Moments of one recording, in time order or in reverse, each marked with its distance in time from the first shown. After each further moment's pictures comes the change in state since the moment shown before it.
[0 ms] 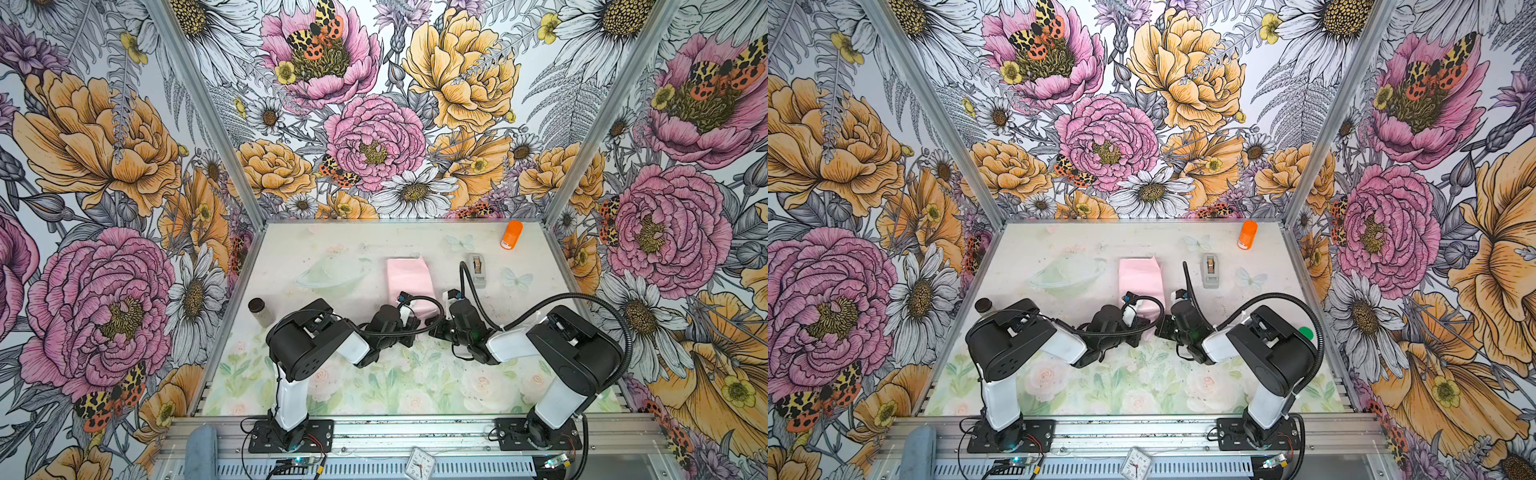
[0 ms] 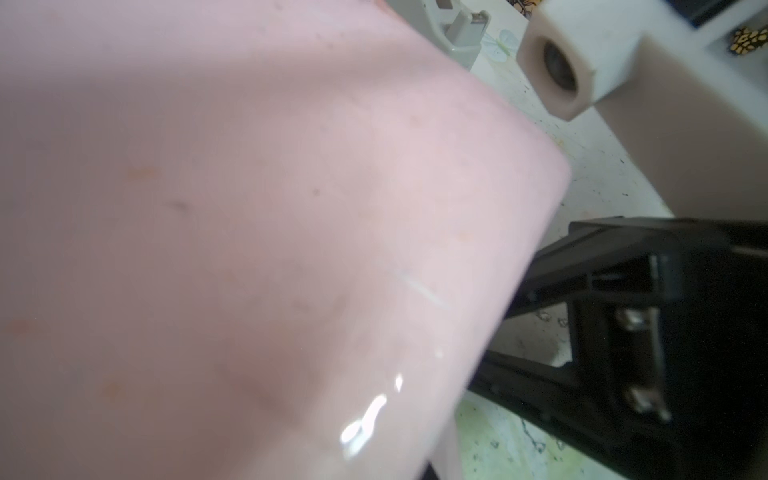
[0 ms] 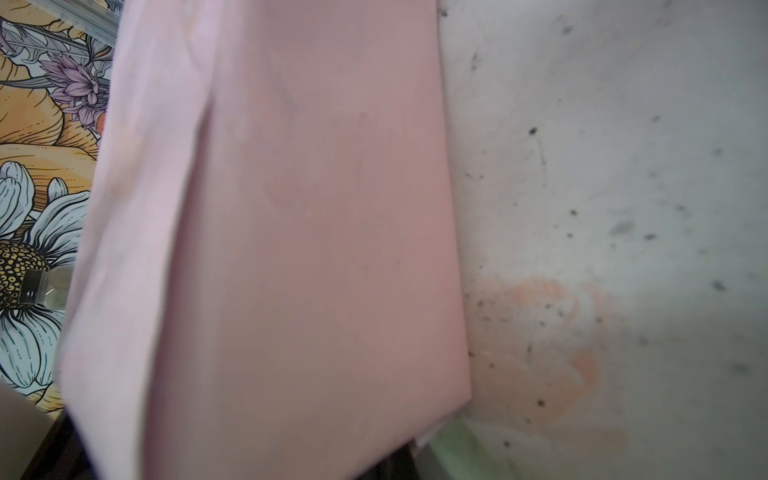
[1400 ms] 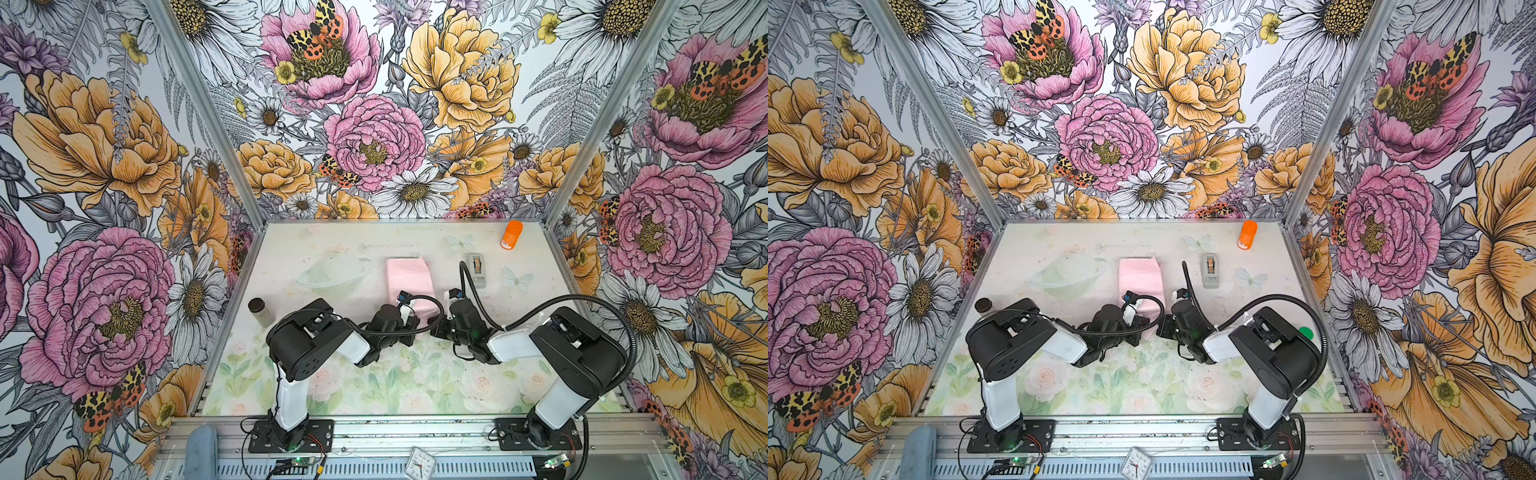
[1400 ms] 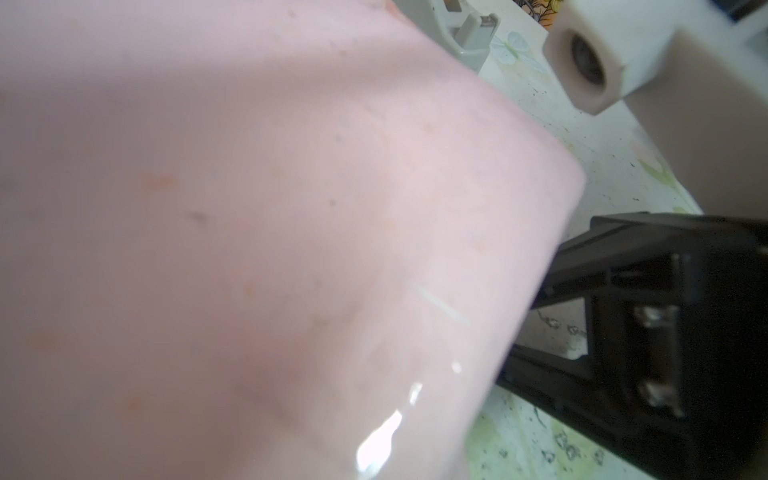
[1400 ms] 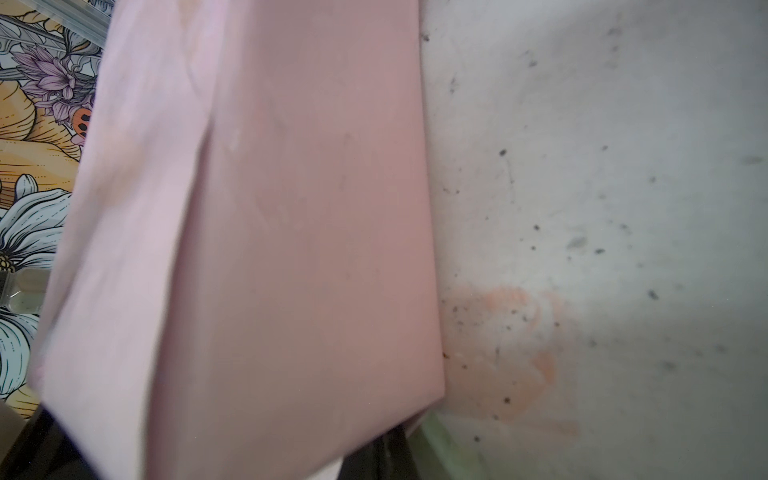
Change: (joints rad) left arm 0.000 0.001 0.003 -0.003 -0.011 -0.001; right arm 0.003 -0.011 0.001 -0.037 0.042 -0.038
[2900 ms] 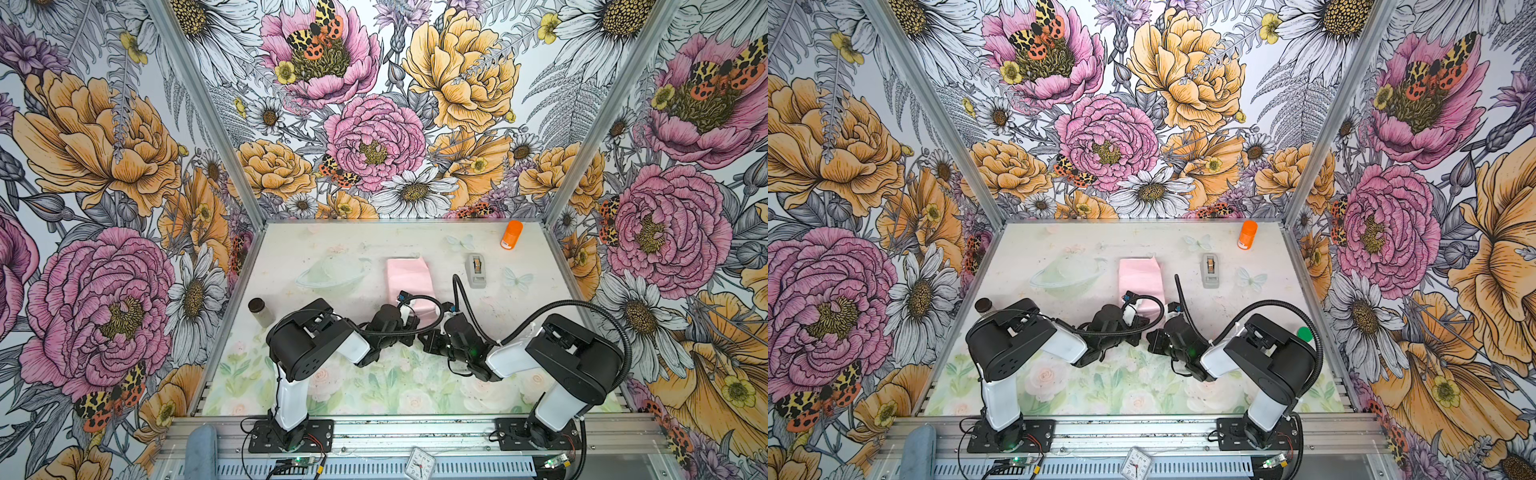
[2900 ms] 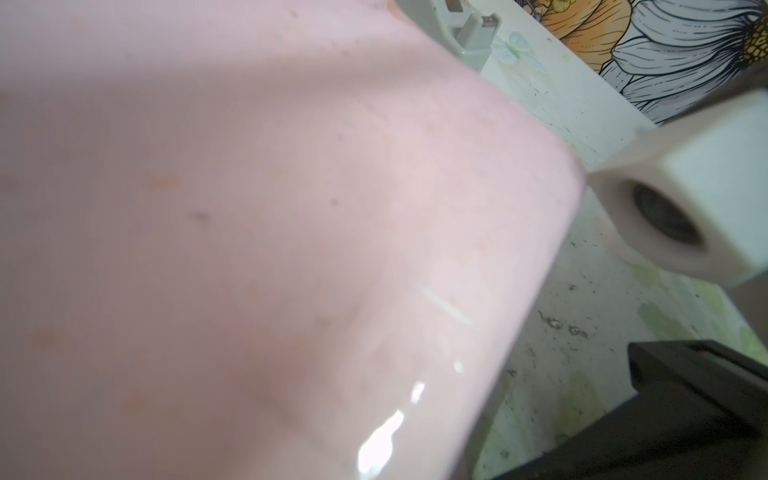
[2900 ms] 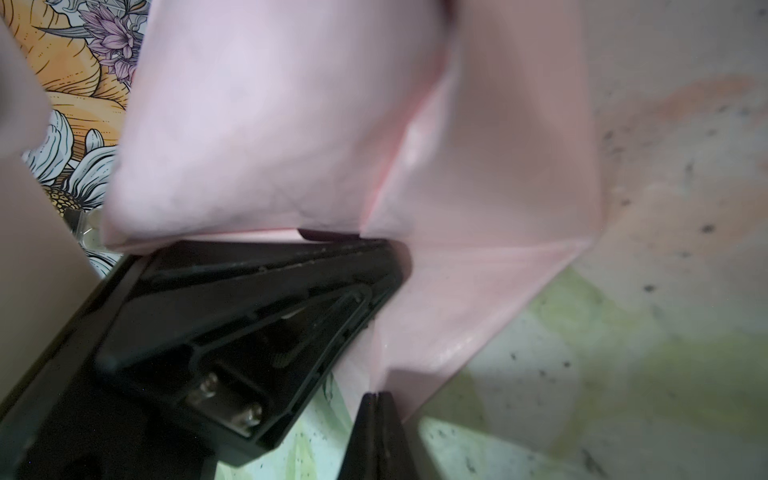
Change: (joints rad) left arm 0.000 0.000 0.000 0.000 -0.004 0.000; right arm 0.150 -0.011 -0.097 0.139 0.011 0.116
